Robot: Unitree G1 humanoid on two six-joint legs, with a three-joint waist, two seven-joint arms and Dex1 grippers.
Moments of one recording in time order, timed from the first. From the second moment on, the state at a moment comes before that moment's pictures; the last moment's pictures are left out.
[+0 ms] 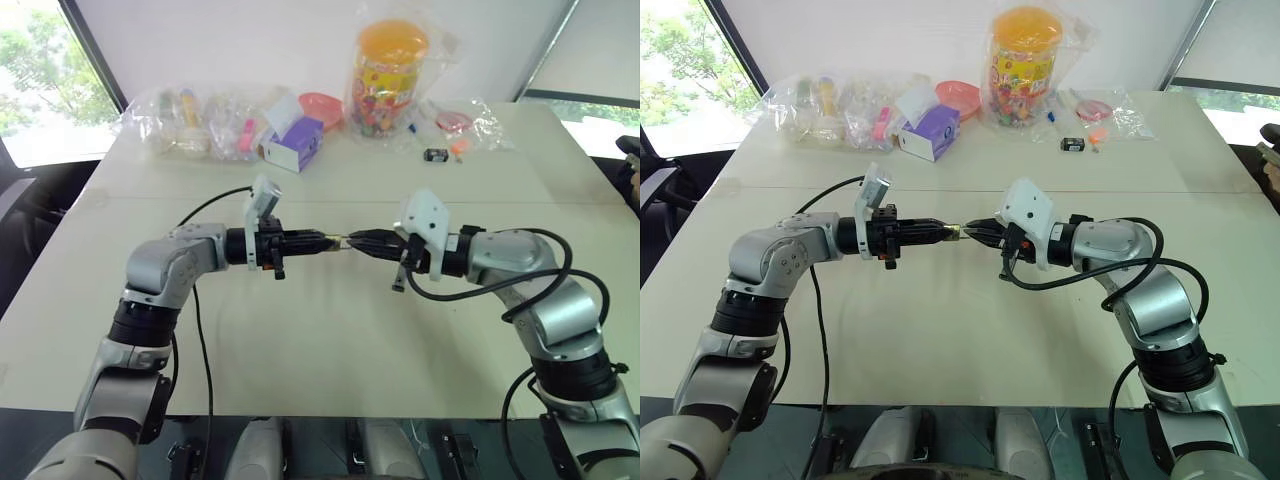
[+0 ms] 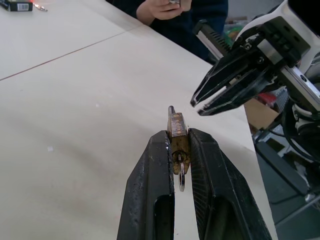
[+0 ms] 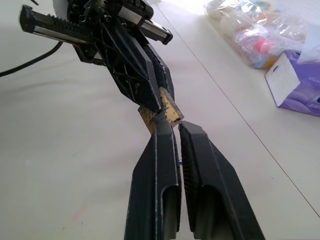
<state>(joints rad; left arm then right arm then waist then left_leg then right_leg) -0.67 0.46 -0.07 0.04 -0.64 0.85 -1.04 -0.48 -0.60 0.09 -0.43 0.30 0.64 0.87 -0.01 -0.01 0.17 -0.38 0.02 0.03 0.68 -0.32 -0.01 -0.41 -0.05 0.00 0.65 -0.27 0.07</state>
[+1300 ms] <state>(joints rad) -0.62 0.23 -0.18 0.29 -0.50 0.67 -1.05 -0.11 -0.76 -0.07 -0.64 0.29 0.67 0.75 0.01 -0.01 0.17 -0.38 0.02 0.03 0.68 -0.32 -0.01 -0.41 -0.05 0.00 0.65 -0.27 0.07</state>
